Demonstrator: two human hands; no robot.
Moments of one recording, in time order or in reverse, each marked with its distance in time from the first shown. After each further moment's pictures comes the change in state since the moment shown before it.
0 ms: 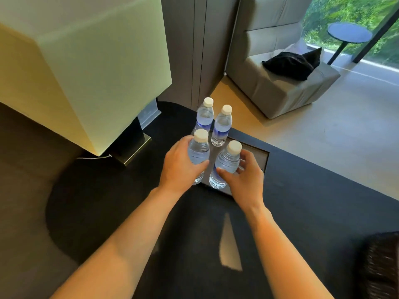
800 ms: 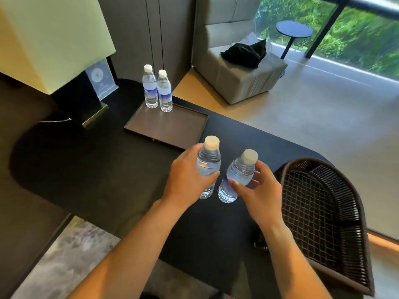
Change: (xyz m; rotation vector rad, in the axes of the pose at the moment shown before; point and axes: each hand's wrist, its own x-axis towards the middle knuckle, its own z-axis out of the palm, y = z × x) left_hand -0.259 0.209 0.081 -0.141 -0.141 0.079; right_hand -0.228 0.025 -0.286 -0.109 0.053 -0.035
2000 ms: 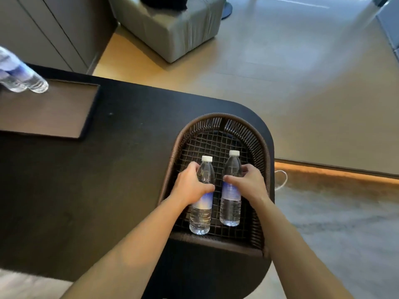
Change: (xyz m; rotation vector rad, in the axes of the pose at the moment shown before) left_hand -0.027 0.058 0.381 0.220 -0.645 -0.484; right_hand 0.023 0.306 -0.238 -0.119 -0.057 0.734
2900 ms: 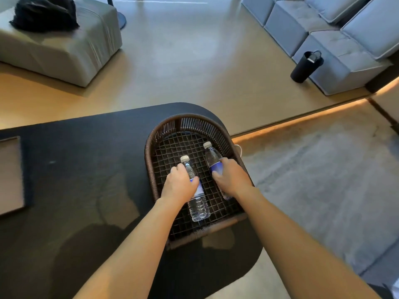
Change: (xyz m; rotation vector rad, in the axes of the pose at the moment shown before) left_hand 0.022 -0.006 -0.008 0.388 -0.133 0.383; right_hand -0.080 -0.039 0.015 -0.391 0.225 0.119
